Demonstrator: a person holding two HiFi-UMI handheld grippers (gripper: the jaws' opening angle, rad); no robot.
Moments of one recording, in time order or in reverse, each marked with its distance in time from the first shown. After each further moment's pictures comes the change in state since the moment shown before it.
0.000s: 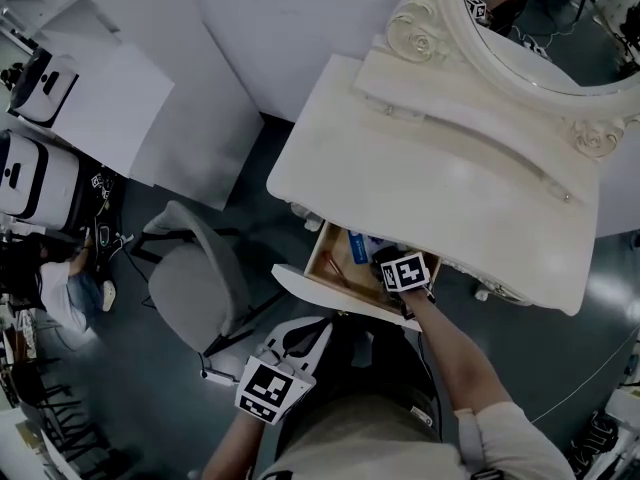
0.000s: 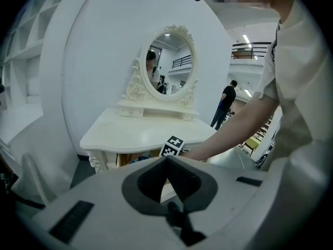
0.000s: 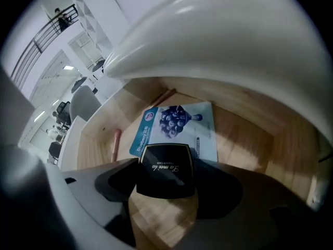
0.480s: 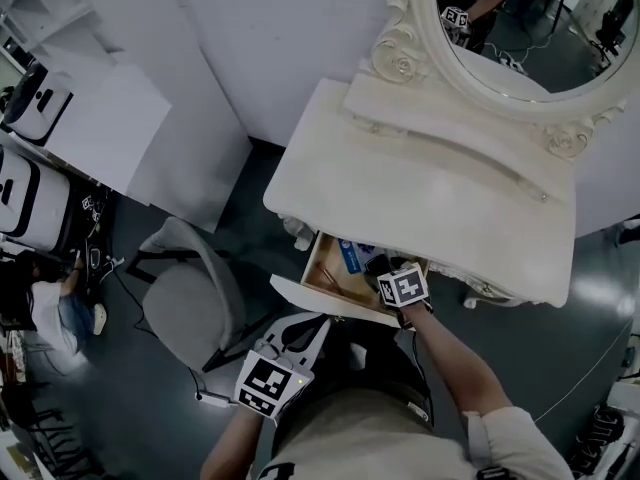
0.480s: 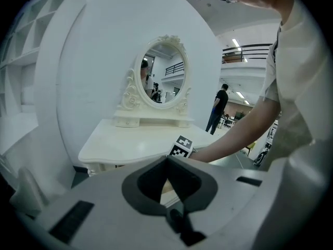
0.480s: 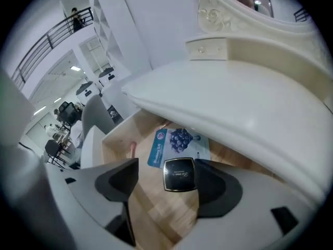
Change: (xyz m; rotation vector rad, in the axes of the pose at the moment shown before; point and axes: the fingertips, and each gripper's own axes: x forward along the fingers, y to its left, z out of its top) left arm -0.016 0.004 0.016 0.067 -0.087 -0.049; right arm -0.053 0.027 0.021 -0.060 -0.145 -0.029
